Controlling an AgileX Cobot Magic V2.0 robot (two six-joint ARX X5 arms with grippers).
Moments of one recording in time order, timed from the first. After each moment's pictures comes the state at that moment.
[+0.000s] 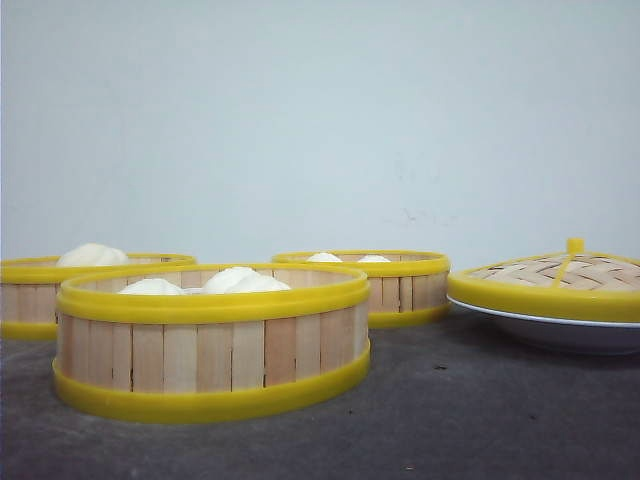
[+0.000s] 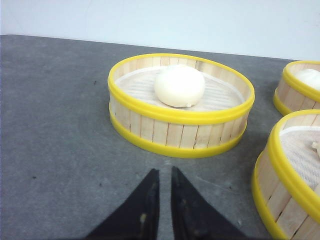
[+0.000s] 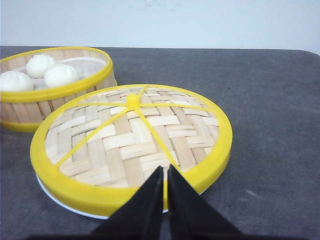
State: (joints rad) left arm -0.06 0.00 0.03 -0.18 -0.04 -0.09; right arm 0.01 0.00 0.02 -0.17 -0.11 0.06
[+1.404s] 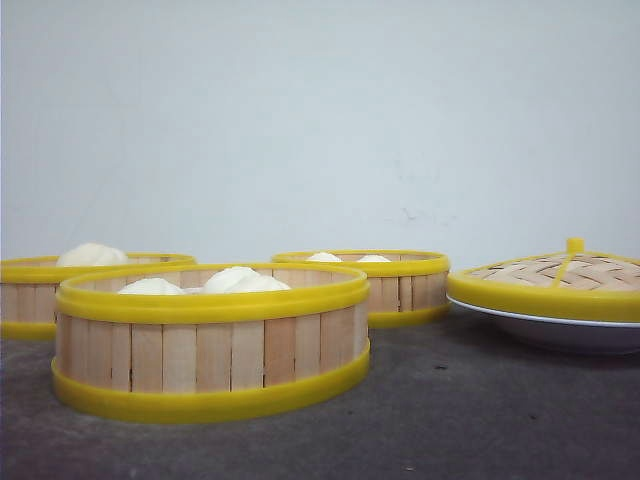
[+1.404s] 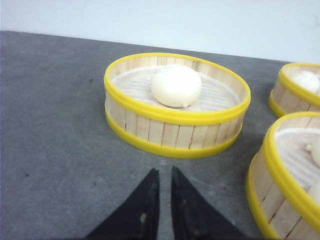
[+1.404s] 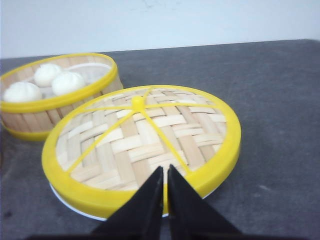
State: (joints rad) left arm -0.06 0.00 0.03 -0.18 -0.02 -0.14; right arm 0.01 0.00 0.02 -0.17 -0.14 0.17
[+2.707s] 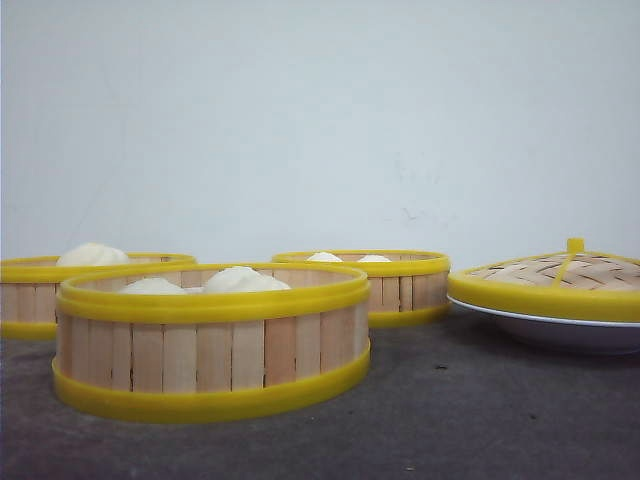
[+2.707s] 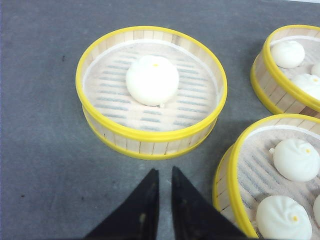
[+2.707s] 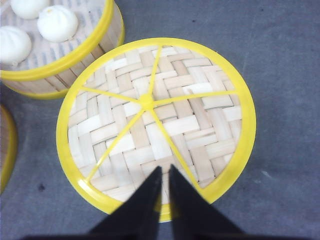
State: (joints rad) left arm -0.06 0.76 0.75 -0.51 0.06 -0.08; right arm 0.01 0.92 0.81 -0.60 -0.18 0.08
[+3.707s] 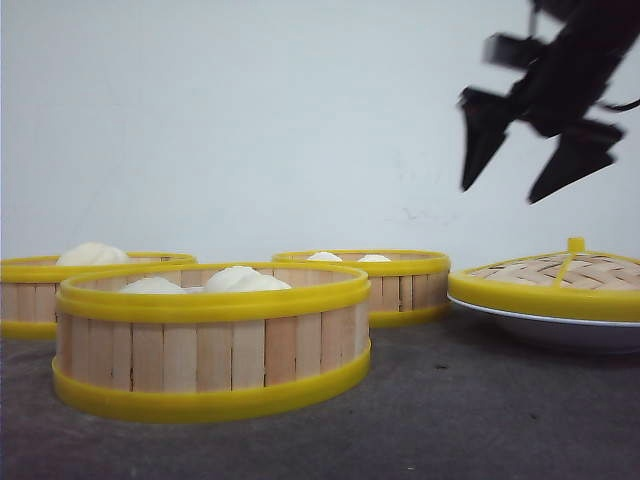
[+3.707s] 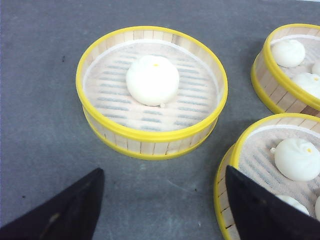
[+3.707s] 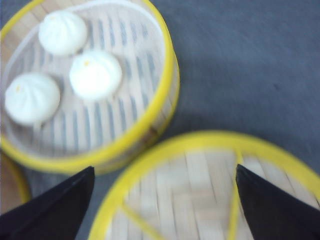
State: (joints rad) left arm -0.06 0.76 0.75 -0.51 0.06 -0.07; right arm 0.18 1.66 1.33 -0.48 -0.18 0.10
